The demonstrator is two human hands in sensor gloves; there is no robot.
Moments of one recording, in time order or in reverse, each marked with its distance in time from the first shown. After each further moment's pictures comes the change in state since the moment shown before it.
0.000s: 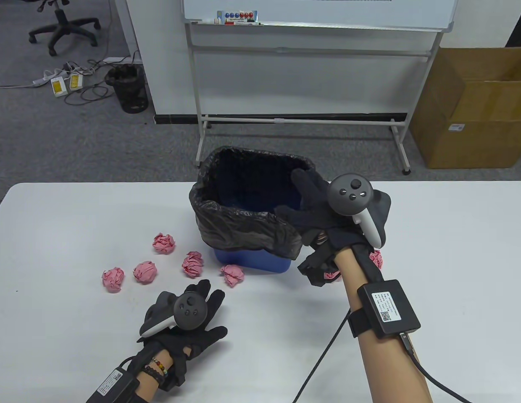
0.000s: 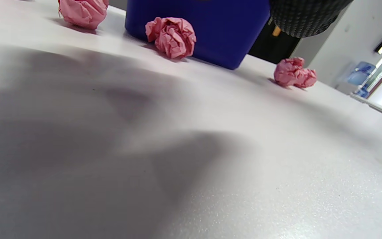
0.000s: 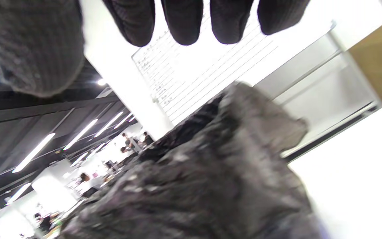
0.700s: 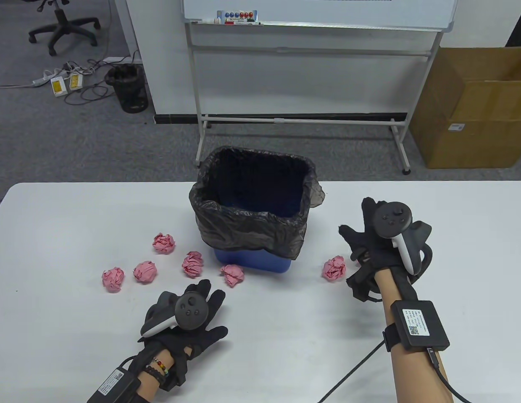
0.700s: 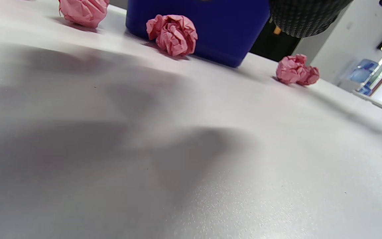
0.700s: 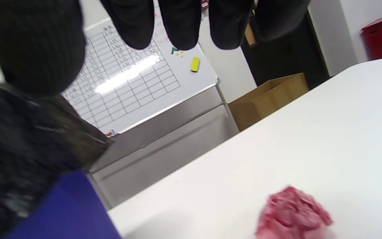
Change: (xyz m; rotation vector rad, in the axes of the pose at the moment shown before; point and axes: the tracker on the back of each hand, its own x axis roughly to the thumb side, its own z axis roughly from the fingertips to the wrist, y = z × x) left_hand 0.001 -0.002 -0.001 -0.007 0.006 -0.012; right_hand -0.128 0.004 0.004 -0.155 0.361 0.269
